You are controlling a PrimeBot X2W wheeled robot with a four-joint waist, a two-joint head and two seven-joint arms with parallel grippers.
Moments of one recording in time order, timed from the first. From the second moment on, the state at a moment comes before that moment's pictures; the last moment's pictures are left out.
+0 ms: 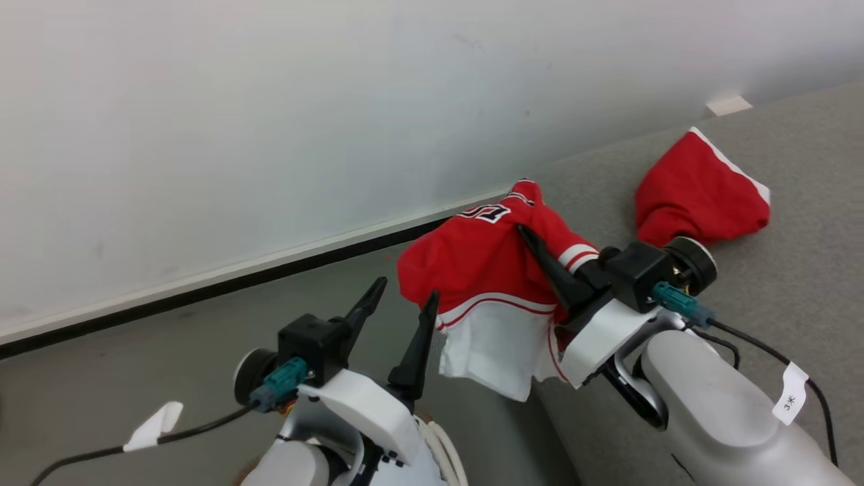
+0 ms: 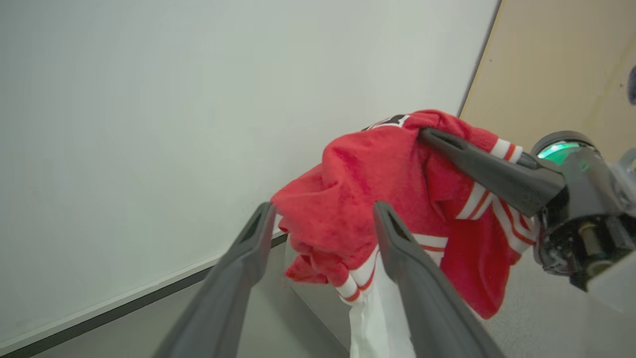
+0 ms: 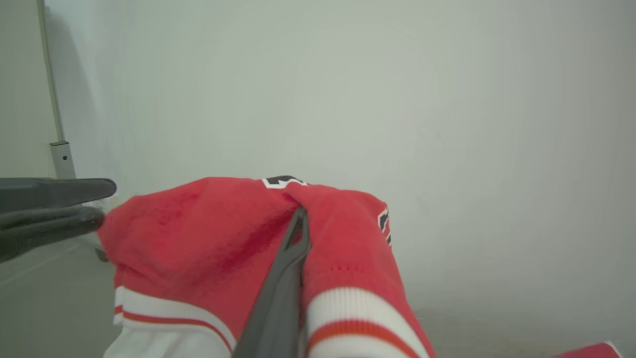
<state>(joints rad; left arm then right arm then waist) -0.32 0.16 -0.49 0.03 -0.35 0.10 0.01 -0.75 -0.13 0.73 0.61 0.46 0.13 -0.26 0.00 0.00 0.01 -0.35</state>
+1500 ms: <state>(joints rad) -0.59 0.20 -0.64 -0.11 -0.25 -0.06 -0.01 -1.02 -0.41 -0.30 0.91 0.08 0.13 -0.22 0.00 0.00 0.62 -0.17</state>
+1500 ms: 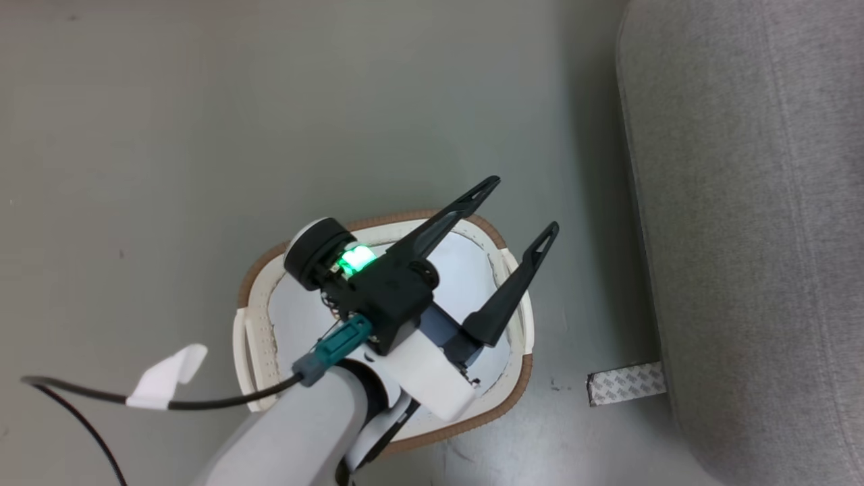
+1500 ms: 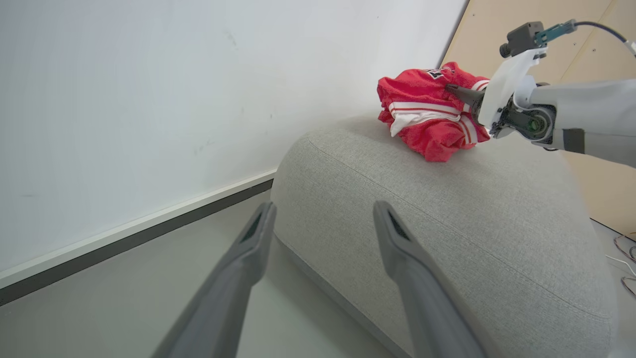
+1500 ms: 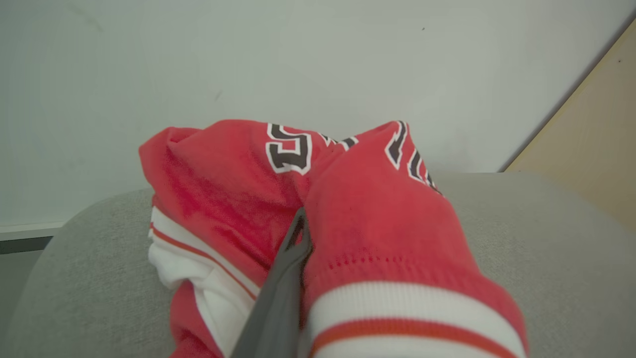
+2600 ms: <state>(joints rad) -0.09 0.26 -0.37 0.08 -0.41 0.20 -0.26 -0.18 -0.09 0.01 0.28 0.06 0.13 -0.26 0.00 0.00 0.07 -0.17</state>
